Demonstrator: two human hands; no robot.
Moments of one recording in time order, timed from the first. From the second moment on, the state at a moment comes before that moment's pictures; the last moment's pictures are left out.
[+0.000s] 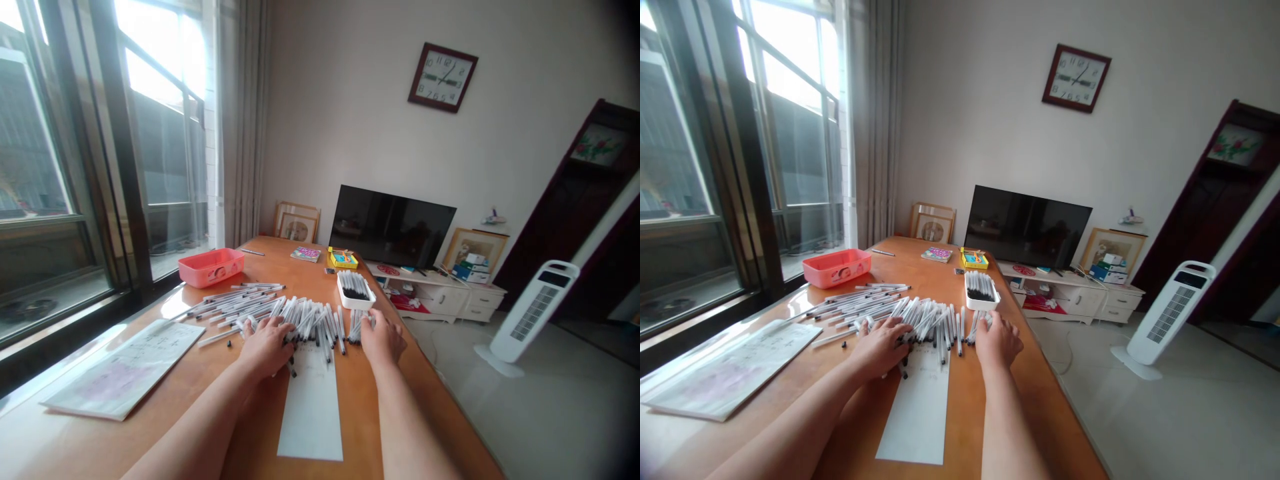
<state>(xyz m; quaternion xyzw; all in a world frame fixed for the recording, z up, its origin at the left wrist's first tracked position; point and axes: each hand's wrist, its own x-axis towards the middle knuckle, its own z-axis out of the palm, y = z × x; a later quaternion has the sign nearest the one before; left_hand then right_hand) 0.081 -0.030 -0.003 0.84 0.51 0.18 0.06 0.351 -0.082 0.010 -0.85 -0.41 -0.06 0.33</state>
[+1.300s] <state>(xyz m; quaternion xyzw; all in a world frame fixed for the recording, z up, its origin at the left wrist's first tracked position) 0.064 -0.021 0.009 0.70 0.66 0.26 0.02 0.346 -0.080 0.008 -0.84 -0.48 0.00 0.25</state>
